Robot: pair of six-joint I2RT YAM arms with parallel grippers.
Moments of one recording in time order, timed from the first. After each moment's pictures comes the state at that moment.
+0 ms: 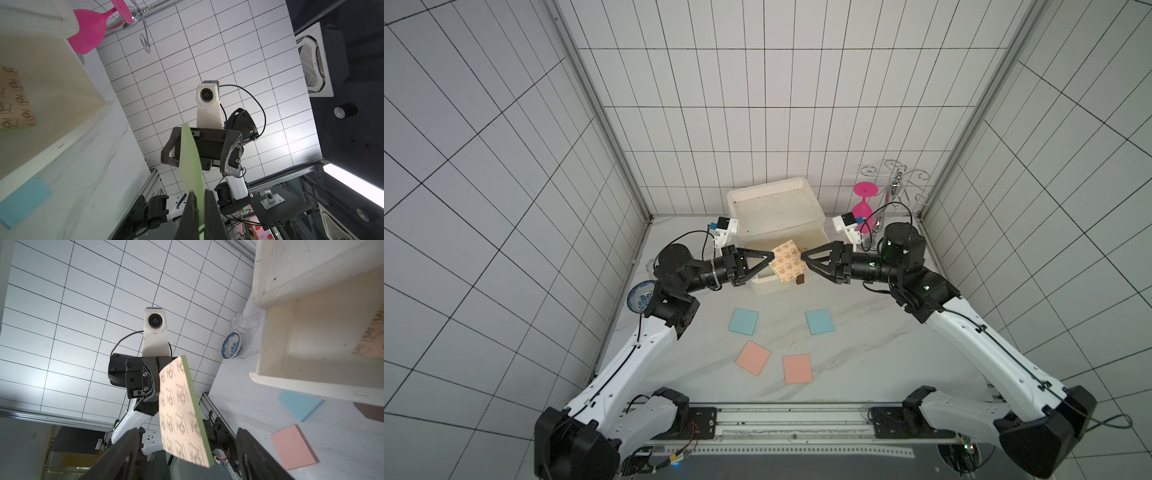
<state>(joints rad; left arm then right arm) -0.35 1.06 0.88 0.40 0.97 -1.38 0.64 1.18 1.17 -0.15 -0.78 1.01</state>
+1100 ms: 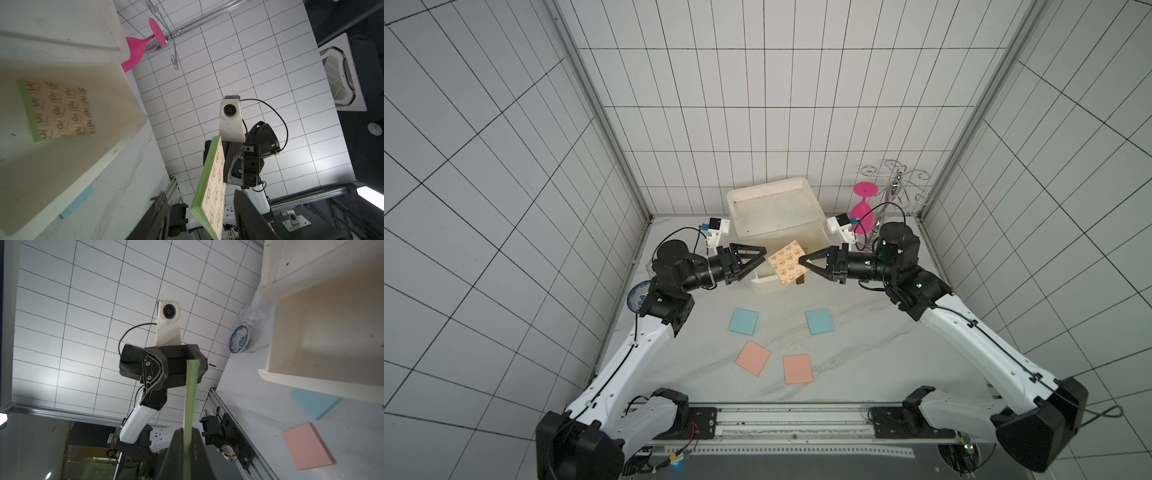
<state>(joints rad) -0.26 1.05 0.89 0.17 0.92 -1.19 0.64 1.20 1.16 -0.14 -0.79 1.03</state>
